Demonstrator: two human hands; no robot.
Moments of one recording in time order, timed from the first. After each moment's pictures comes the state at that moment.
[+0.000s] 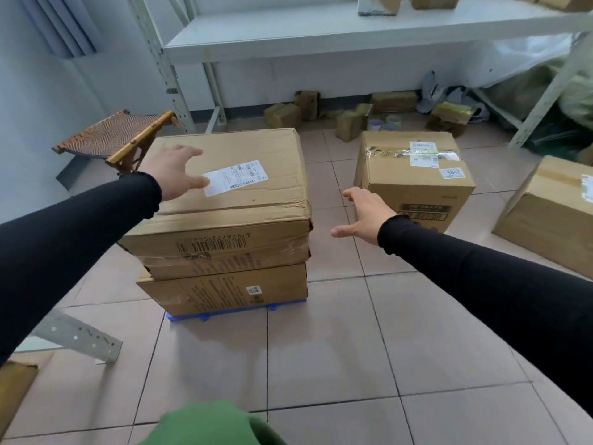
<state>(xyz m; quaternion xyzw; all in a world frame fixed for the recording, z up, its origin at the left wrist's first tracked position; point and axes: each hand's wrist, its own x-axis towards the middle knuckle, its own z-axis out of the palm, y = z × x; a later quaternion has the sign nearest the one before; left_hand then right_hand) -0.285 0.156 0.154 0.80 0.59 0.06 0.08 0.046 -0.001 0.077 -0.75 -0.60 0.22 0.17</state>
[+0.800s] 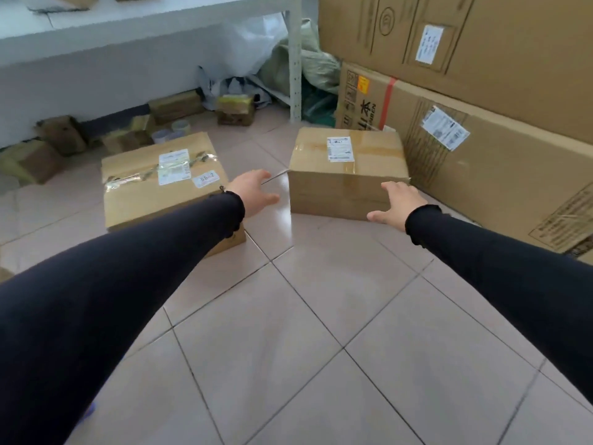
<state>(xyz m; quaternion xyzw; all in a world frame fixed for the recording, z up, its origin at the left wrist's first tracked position) 0.317 -0.015 0.044 0.93 0.29 0.00 0.23 0.483 -0.272 0.023 -0.94 -0.27 0.13 0.13</state>
